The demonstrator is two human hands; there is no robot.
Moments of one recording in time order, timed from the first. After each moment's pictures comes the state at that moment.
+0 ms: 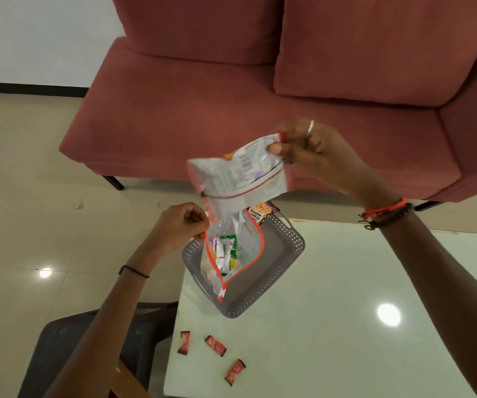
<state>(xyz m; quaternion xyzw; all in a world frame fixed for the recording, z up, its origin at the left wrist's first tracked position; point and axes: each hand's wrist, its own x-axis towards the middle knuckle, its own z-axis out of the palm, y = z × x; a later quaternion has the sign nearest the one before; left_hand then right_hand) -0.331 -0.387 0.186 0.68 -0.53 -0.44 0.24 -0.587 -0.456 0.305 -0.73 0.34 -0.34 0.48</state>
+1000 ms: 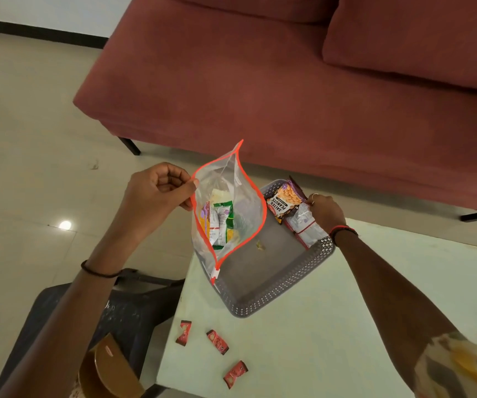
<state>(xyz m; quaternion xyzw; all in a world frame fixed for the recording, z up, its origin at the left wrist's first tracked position) -0.297 -0.388 0.179 0.69 -0.45 -0.38 0.41 -0.614 -0.521 -0.029 -0.71 0.67 0.03 0.22</state>
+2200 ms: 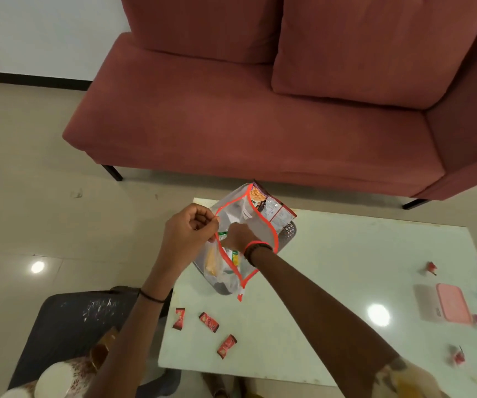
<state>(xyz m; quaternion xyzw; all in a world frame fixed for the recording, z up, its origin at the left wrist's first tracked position) -0.378 -0.298 0.213 0.66 -0.49 -0.40 0.40 -0.494 -0.359 0.133 -0.69 0.61 0.11 0.39</state>
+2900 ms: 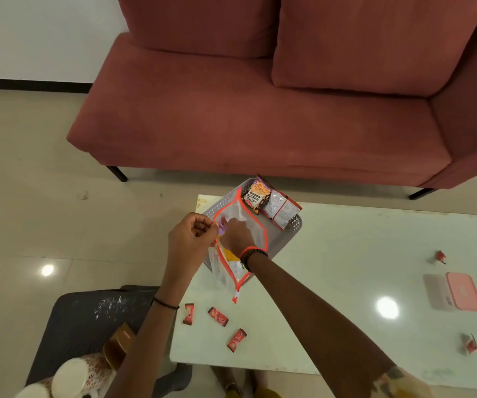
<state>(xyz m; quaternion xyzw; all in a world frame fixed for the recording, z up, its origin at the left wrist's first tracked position) -0.377 -0.278 0.191 0.72 -0.47 -0.34 0.37 -0.474 -0.338 0.116 -0.67 0.65 -0.01 0.37</state>
